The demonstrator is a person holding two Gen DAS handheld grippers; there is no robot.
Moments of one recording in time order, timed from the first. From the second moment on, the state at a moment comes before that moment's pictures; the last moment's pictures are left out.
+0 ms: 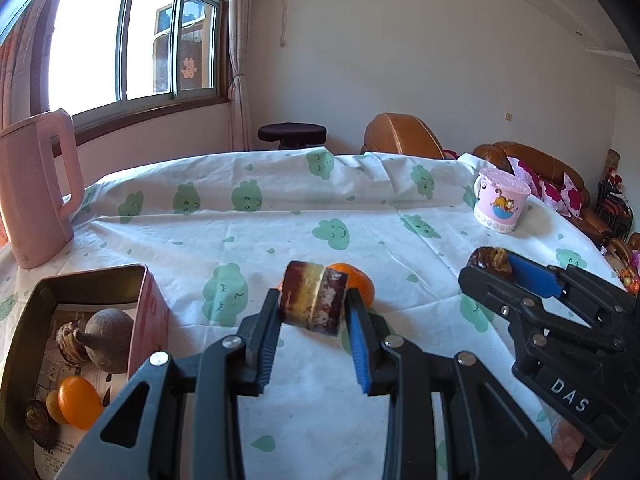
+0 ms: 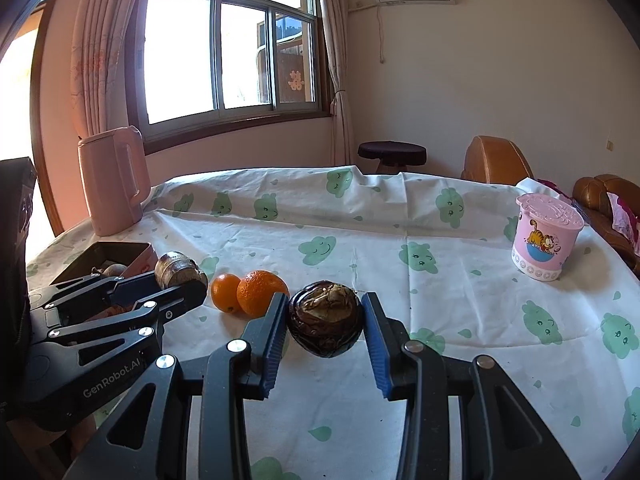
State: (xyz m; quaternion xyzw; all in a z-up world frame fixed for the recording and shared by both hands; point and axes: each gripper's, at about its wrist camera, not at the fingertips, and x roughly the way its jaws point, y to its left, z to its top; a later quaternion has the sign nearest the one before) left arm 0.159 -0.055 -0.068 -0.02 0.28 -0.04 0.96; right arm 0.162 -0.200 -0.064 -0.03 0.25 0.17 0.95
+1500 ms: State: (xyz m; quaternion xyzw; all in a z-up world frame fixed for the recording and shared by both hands) left arm 0.121 -0.056 -0.050 0.00 0.18 -0.01 0.98; right arm 0.129 -0.207 -0.051 -0.03 0.15 0.17 0.97
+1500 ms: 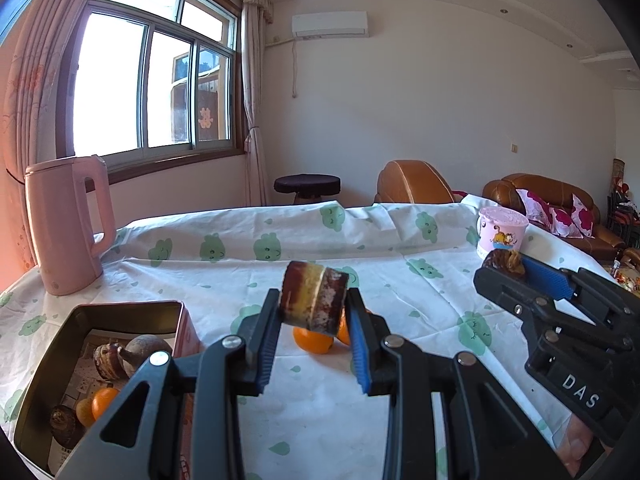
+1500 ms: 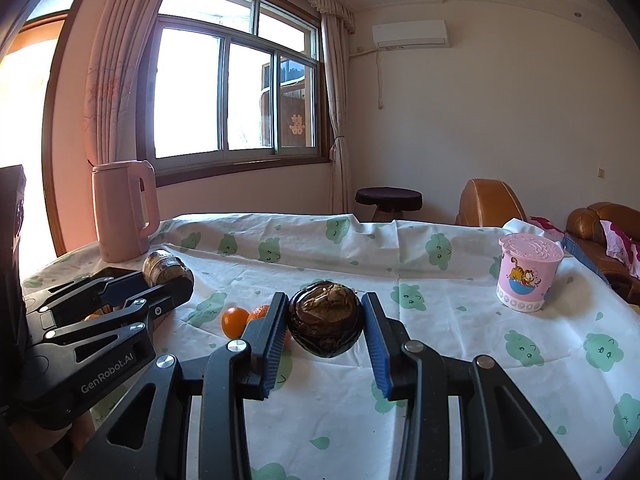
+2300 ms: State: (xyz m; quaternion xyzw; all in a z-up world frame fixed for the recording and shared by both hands) left arm 0.099 -0.040 -0.047 -0.01 0.16 0.00 0.99; right arm 0.112 -0.198 -0.050 -0.03 0.14 0.18 0.97
